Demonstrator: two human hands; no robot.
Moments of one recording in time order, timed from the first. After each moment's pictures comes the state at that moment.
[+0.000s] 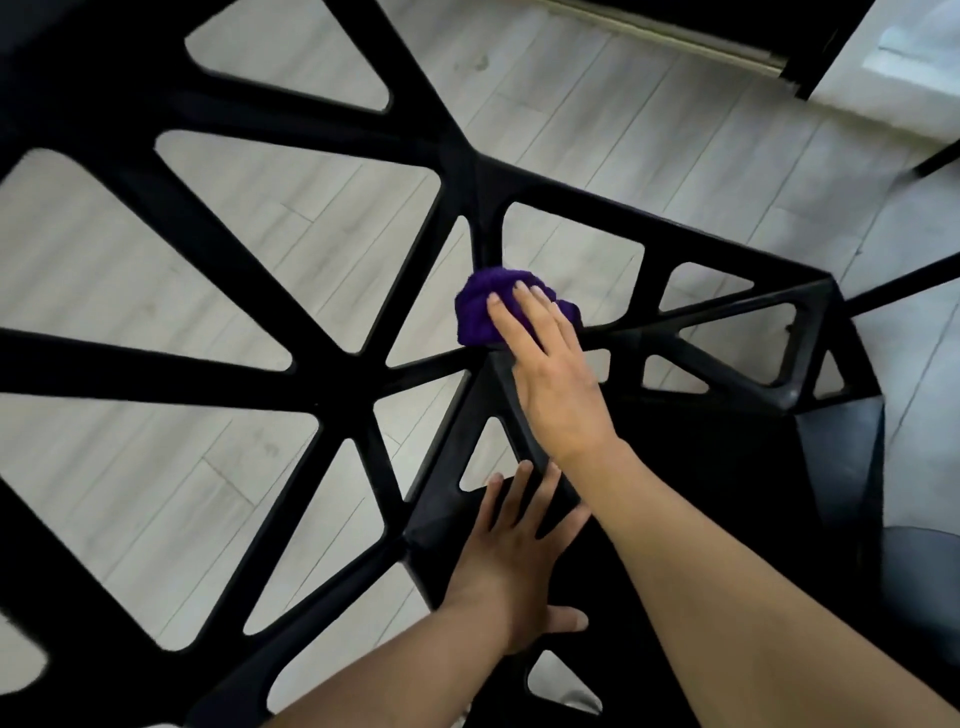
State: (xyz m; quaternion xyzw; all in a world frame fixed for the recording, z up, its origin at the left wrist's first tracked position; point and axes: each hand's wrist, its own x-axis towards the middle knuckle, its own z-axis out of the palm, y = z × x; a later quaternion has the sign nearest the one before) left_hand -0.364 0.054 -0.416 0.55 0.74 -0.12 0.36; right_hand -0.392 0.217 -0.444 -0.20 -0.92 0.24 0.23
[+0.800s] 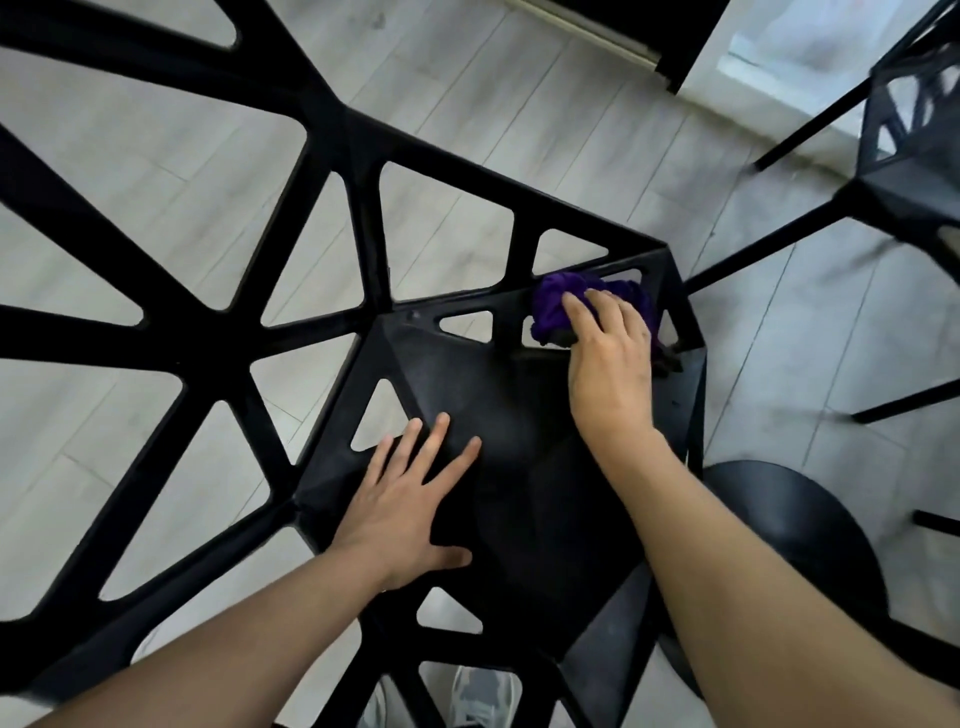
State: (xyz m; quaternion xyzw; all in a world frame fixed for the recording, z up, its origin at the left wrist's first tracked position) left_hand -0.362 0.050 -0.416 0.54 0.78 -0.05 0.32; right_hand -0.261 0.291 -0.424 -0.40 -0.91 0.05 0.13
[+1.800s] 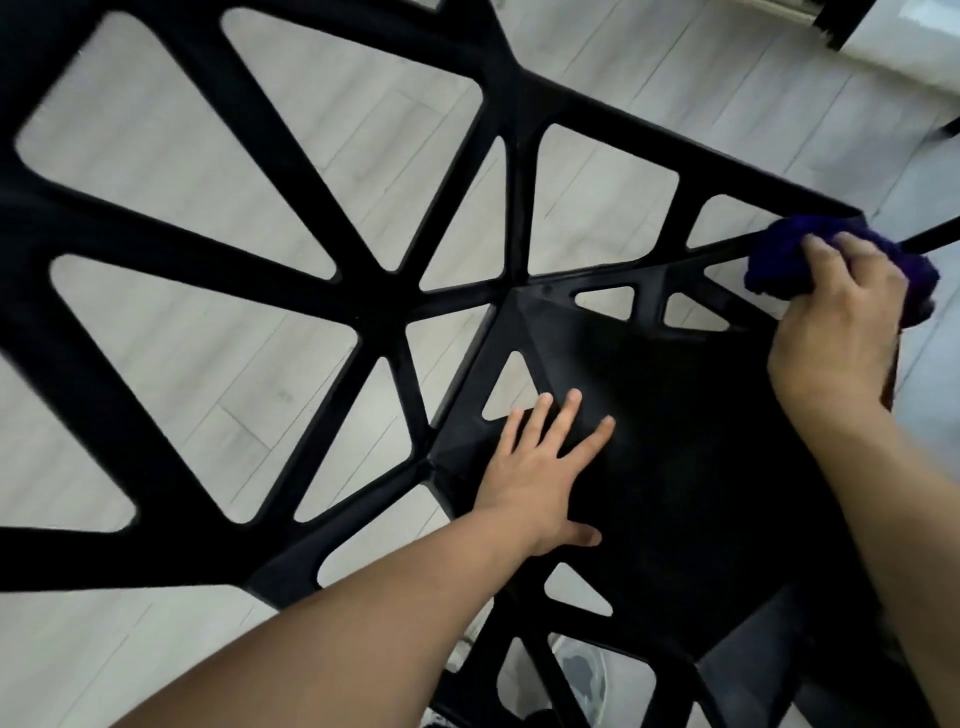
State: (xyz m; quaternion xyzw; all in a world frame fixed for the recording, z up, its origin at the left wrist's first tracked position) left_hand -0.359 0.054 -0.411 0.52 0.77 -0.09 0.36; right_hand -0.253 0.320 -0.419 -0.50 -0.84 0.10 0.18
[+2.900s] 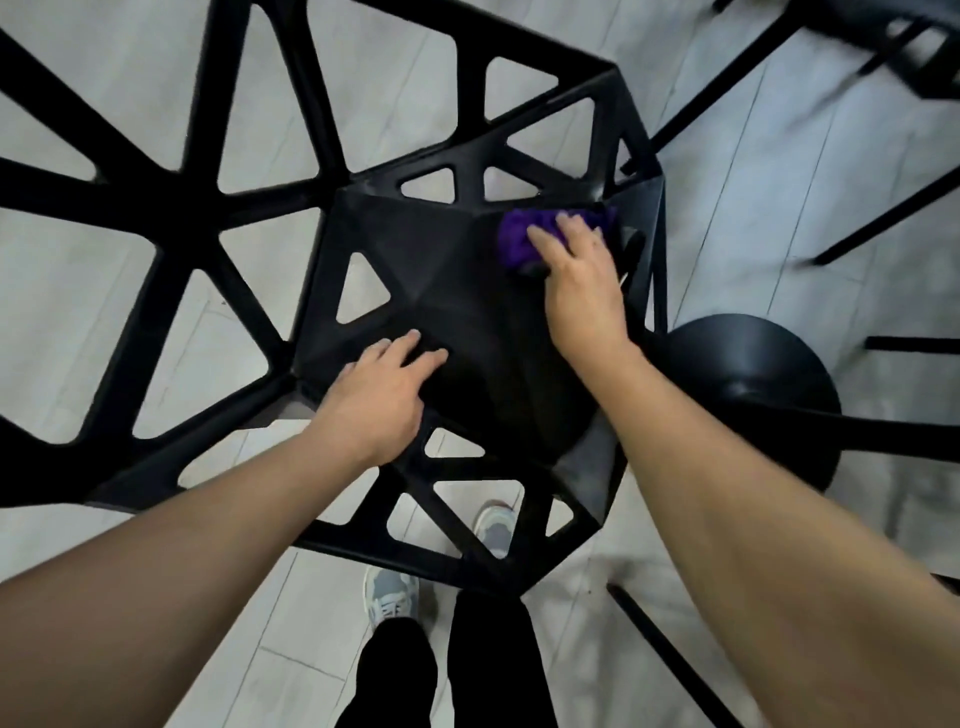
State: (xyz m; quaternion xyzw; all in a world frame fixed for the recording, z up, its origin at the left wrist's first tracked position) left_hand -0.351 0.022 -0.375 0.52 0.77 -0.09 0.36; right_hand -0.200 0.219 -0.428 -0.43 -0.88 0.15 0.11
